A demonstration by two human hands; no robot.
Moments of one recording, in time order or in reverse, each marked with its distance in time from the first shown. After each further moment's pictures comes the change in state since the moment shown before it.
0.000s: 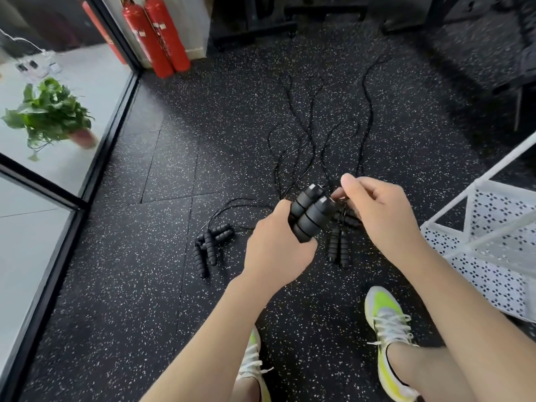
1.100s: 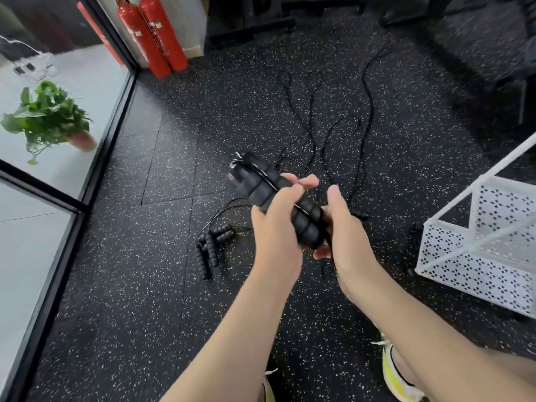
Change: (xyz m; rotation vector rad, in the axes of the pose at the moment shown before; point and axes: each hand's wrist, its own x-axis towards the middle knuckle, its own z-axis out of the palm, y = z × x) left_hand 0.011 0.041 0.000 -1.409 0.165 -0.187; right_hand -0.028 -0.028 0.057 0.530 -0.040 0.450
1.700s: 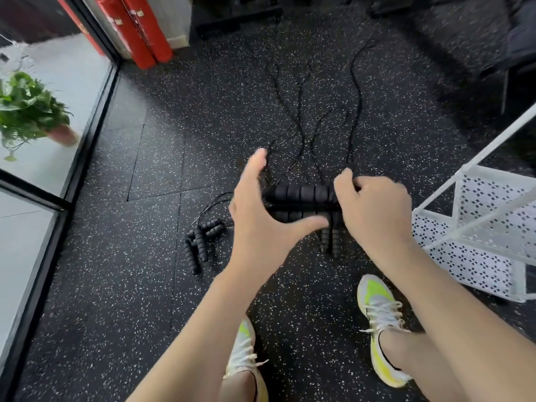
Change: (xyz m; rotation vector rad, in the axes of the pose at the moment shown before) left_hand 0.001 0.002 -0.031 1.112 -0.152 0.386; right_hand 0.026 -0.019 -0.051 -1.030 0.446 -0.455
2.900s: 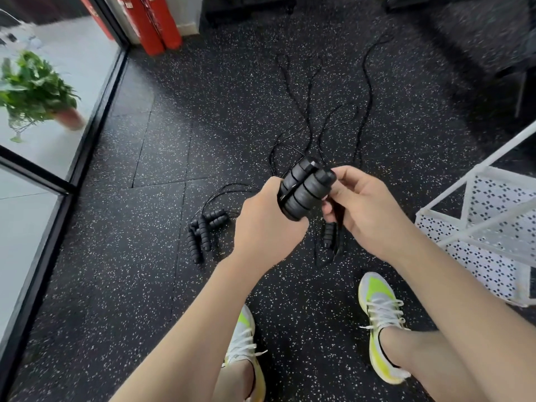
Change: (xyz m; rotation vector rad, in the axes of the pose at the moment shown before) left_hand 0.000 -0.007 -0.002 0.301 -0.092 -0.184; right_hand -0.007 0.002 0.013 1.190 -0.627 0.172
